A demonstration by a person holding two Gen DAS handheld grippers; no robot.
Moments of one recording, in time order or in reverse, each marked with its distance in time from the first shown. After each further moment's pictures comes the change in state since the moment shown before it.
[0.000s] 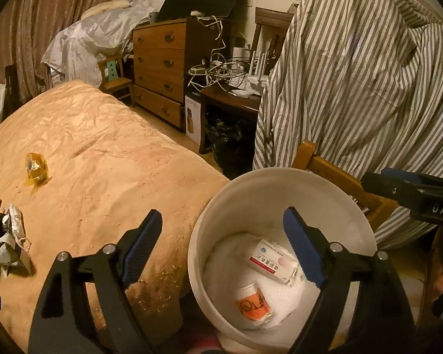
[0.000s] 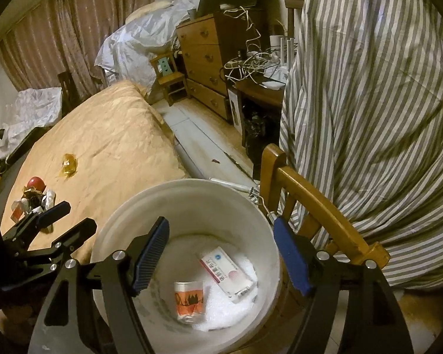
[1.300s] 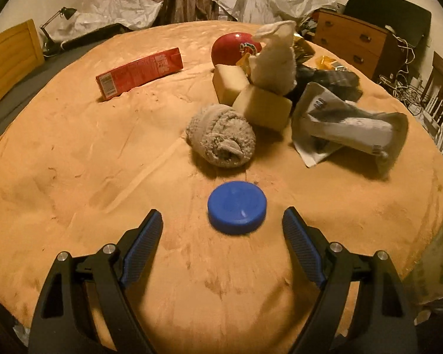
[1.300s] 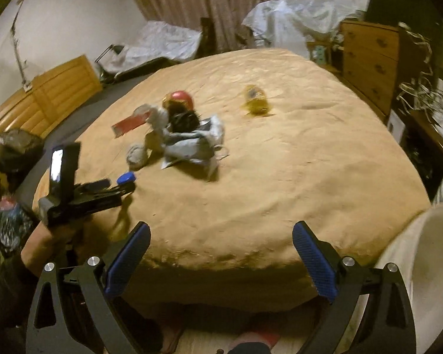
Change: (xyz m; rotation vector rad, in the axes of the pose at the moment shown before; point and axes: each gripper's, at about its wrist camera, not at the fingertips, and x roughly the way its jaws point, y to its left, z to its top) left arm -0.103 0.357 -0.185 -0.486 0.082 0.524; right arm 0.059 0.353 -0.097 -0.479 0.088 0.498
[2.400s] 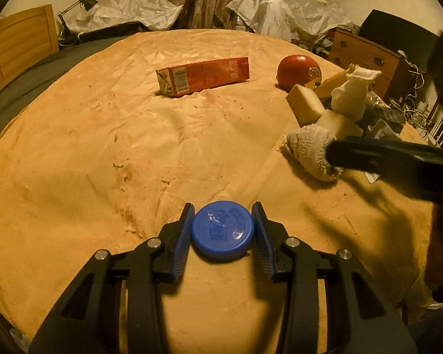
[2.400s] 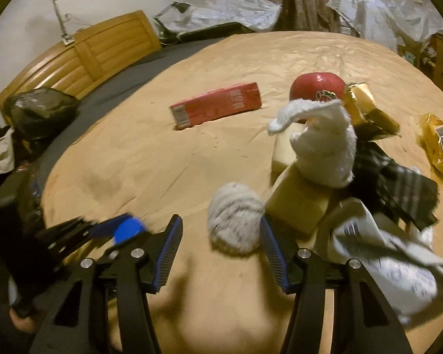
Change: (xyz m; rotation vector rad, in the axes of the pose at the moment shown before) left arm -0.006 0.096 -0.005 -0.081 -0.040 -0.018; right arm 0.238 0.179 0.111 -0.199 0.145 0.234
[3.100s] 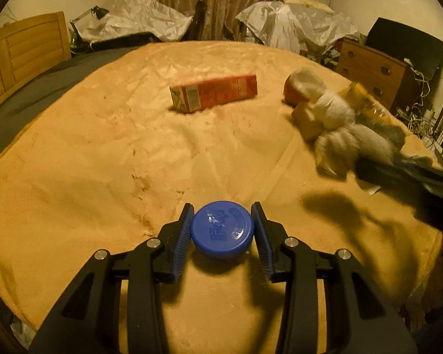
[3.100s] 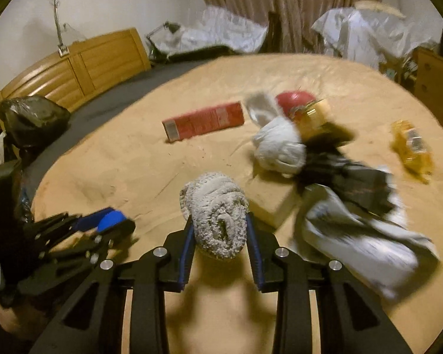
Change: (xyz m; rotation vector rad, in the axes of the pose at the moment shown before) left arm -0.024 -0.003 0.002 -0.018 -0.073 0.048; right arm -0.028 0.014 -0.023 -0.004 -0.145 -0.086
